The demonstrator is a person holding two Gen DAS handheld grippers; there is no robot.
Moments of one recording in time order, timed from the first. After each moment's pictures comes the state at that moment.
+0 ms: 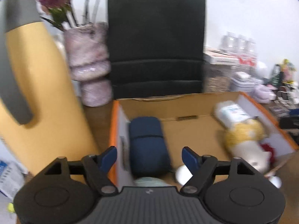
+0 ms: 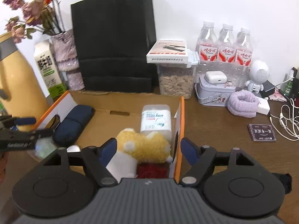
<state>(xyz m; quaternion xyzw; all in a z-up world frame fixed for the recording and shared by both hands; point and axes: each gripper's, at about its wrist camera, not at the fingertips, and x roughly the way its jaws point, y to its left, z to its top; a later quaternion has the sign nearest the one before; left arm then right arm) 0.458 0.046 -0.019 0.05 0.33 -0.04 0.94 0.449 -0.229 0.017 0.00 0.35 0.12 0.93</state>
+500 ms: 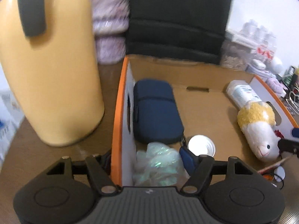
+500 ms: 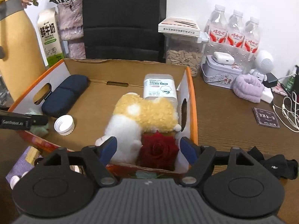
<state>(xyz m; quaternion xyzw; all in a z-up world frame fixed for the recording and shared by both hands) 0.446 0.059 -0.049 -0.01 0.39 -0.02 0.92 0.429 -0.206 -0.022 -0.05 0.37 0.10 0.92</state>
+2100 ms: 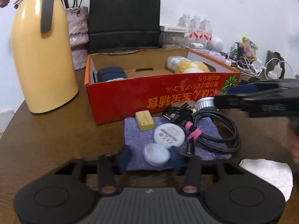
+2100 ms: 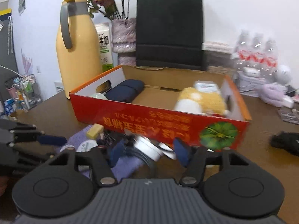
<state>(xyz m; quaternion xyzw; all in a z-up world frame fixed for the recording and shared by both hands) 0.298 0.047 -0.085 0.04 0.33 -0.14 0.93 0.325 -0.169 -0.063 -0.03 0.28 0.21 0.94</state>
